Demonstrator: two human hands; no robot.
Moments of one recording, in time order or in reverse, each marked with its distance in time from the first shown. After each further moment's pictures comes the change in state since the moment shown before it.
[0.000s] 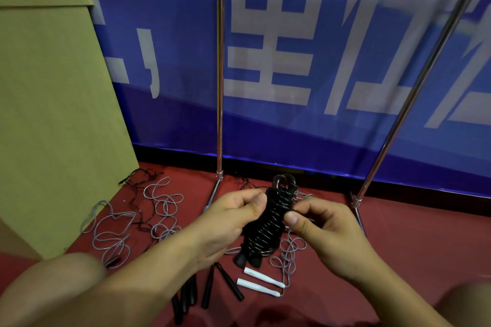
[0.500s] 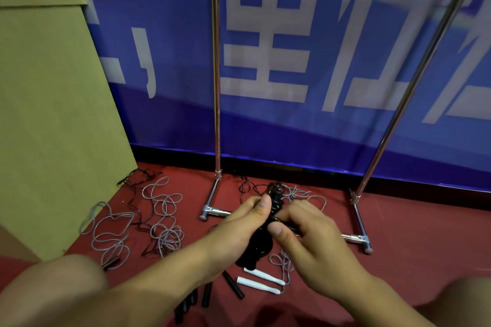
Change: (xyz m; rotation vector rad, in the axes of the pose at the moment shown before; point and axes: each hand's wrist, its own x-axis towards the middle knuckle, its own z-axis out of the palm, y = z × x) left_hand -0.003 -0.018 0.011 0.121 0.028 -0.043; right_hand -0.011 0.003 0.014 -0.588 0.006 -0.266
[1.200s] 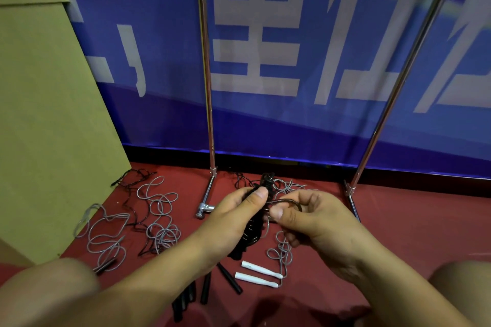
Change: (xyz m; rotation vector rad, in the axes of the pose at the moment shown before) left_hand 0.005 0.011 0.007 0.020 0.071 0.081; right_hand 0.016 -0.021 -0.028 0.891 -0.134 0.690
